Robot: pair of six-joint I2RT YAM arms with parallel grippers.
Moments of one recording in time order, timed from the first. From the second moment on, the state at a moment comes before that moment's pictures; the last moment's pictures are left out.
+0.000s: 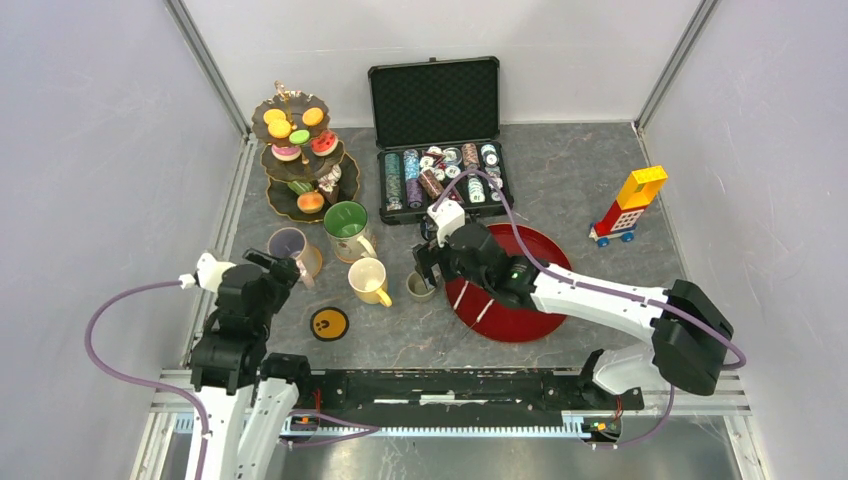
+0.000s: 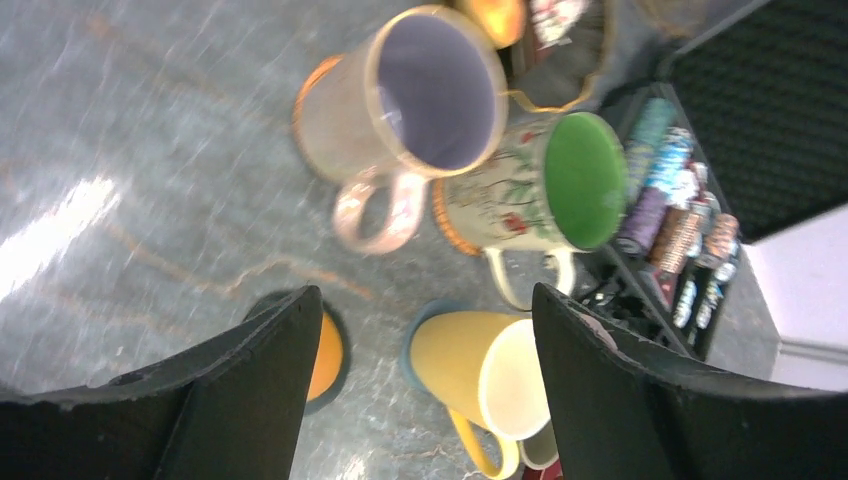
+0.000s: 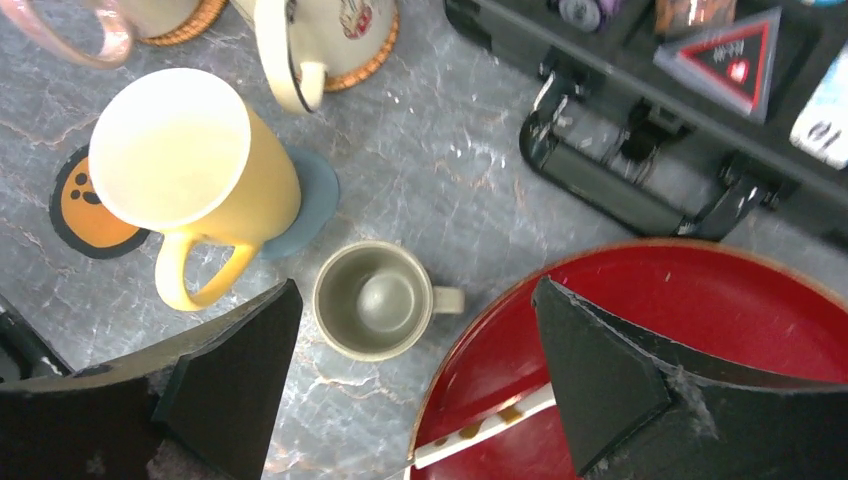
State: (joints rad) left arm -0.08 0.38 0.70 -0.96 -0.36 -1.02; right arm 0.97 1.38 0.88 0.01 0.21 0.16
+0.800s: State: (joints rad) left arm -0.22 0.54 0.91 -0.54 -0.20 -0.34; right arm 1.12 1.69 0.96 -0.13 0.54 0.67
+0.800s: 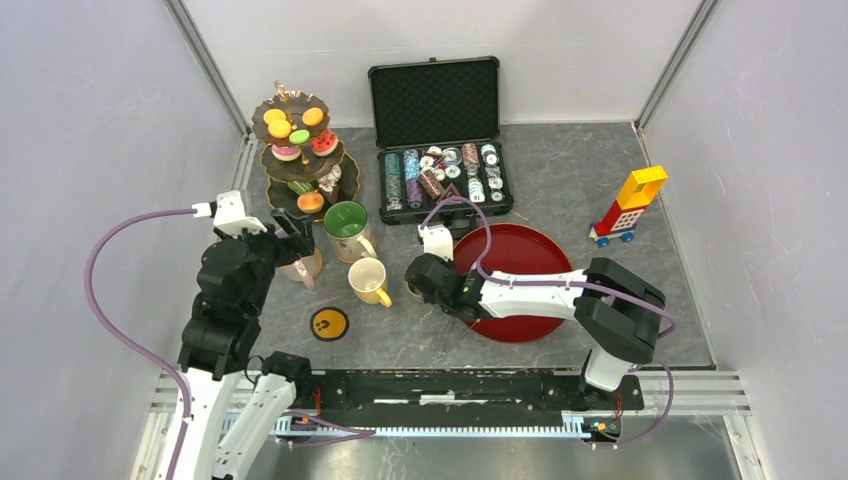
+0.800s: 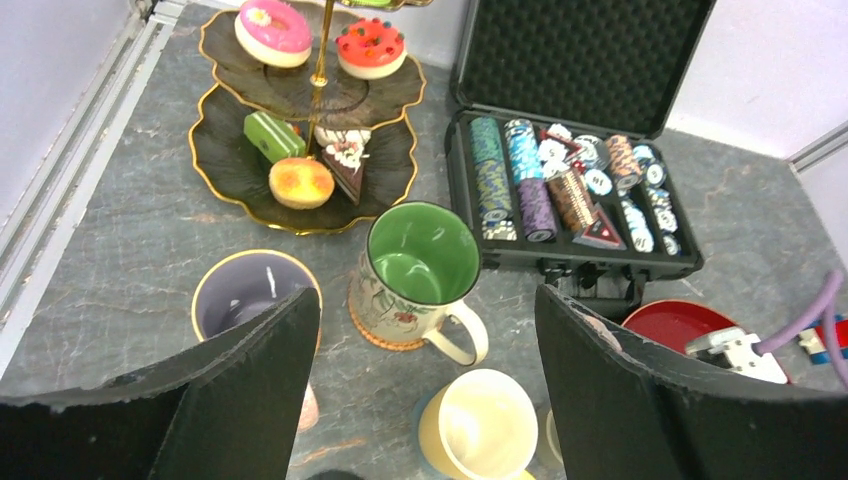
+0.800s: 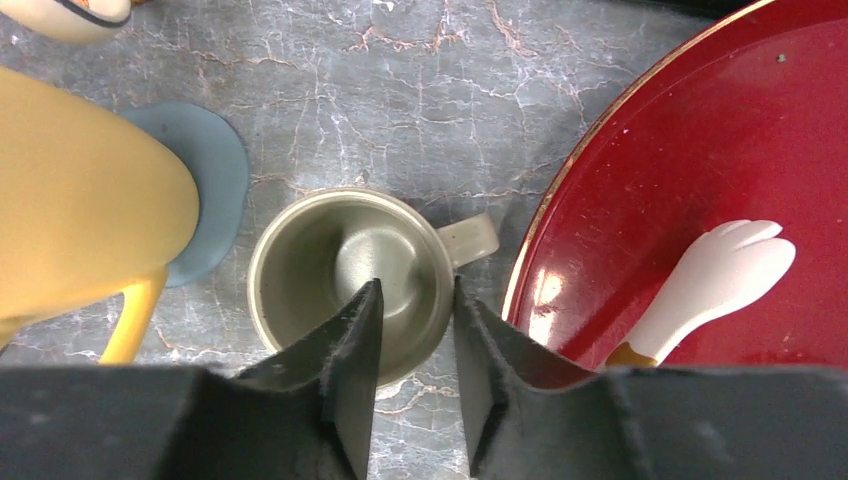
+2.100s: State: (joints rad) left arm -0.26 0.39 0.87 -0.61 -0.78 -0.39; right arm 1.42 1.79 1.43 -0.06 0.55 0.19
